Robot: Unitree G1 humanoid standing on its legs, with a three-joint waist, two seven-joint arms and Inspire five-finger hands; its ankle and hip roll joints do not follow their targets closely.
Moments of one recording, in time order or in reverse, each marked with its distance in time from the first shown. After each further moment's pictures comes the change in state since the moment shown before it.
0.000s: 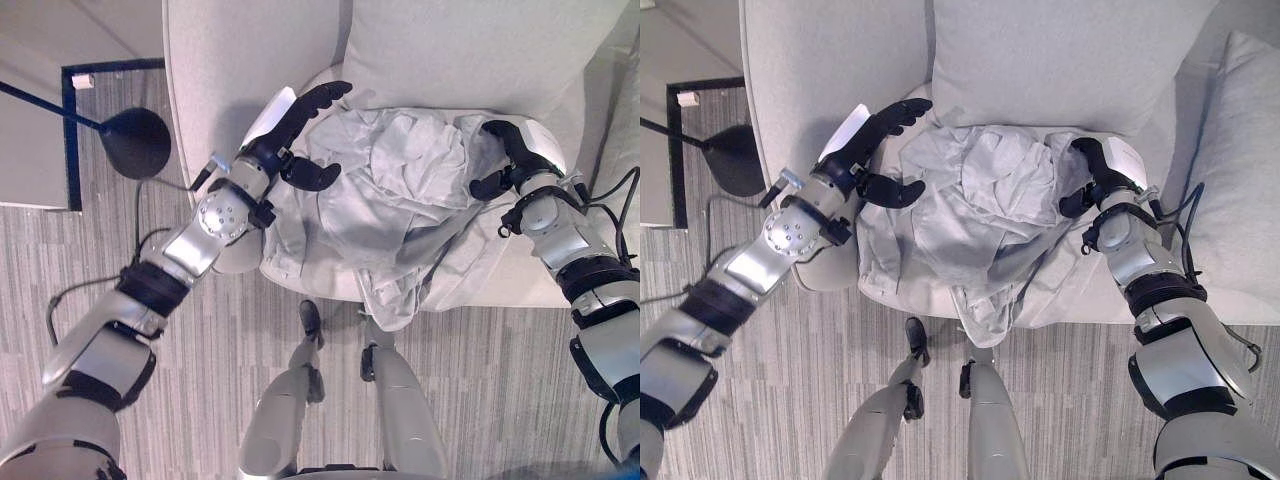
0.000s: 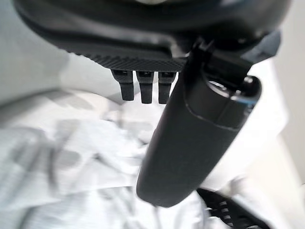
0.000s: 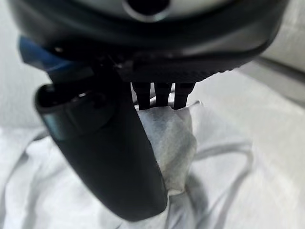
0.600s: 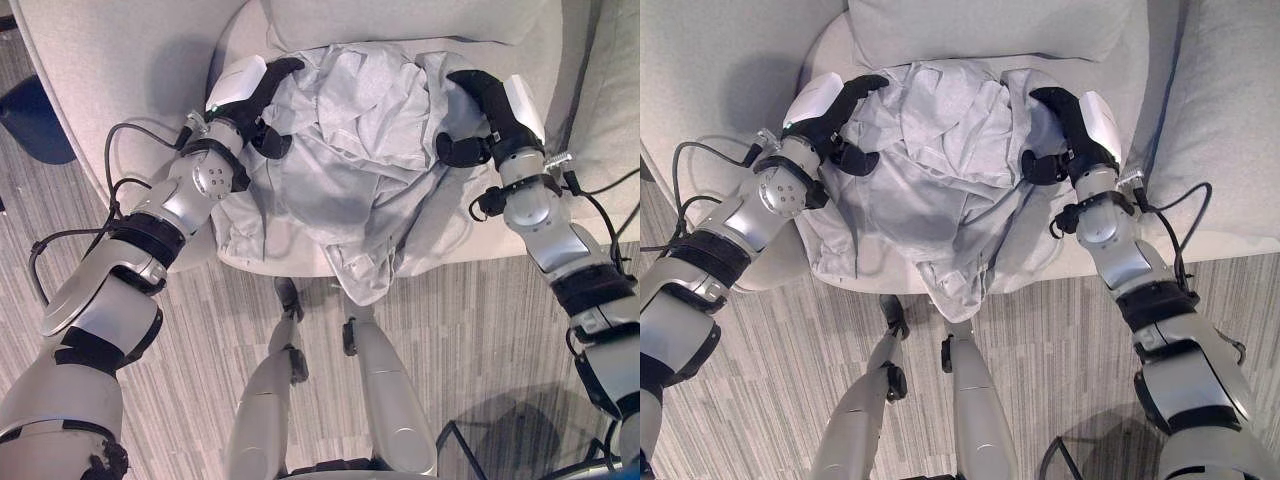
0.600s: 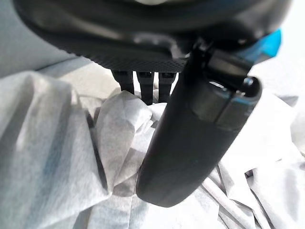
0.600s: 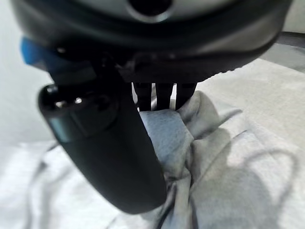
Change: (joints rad) left arm -0.198 -0.015 -0.081 0.380 0.154 0.002 0.098; right arm 0.197 -0.021 -0.163 -0.474 0.027 -0.061 -0.063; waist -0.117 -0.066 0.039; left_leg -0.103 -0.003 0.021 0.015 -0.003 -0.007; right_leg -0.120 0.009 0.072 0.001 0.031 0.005
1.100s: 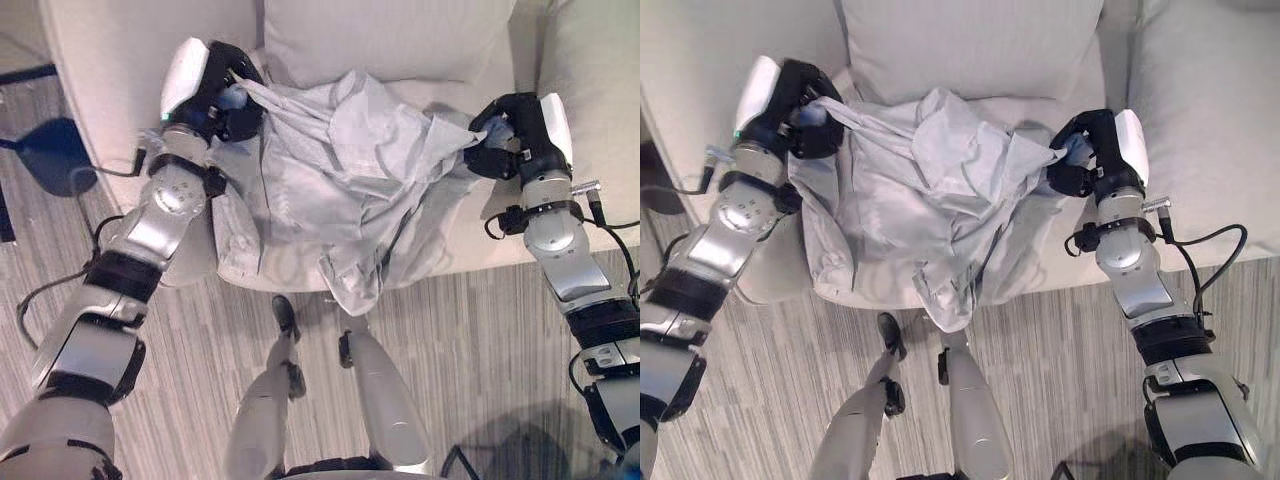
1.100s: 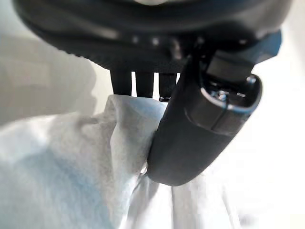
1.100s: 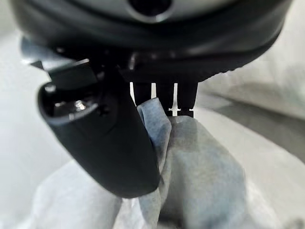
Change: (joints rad) left arm 0.415 0.044 0.480 -0.535 -0.015 0.044 0.084; right arm 0.213 0.006 -0.216 -0.142 -0.003 0.008 -0.014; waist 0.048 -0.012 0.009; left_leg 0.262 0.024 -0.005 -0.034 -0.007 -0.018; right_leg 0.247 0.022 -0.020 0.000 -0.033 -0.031
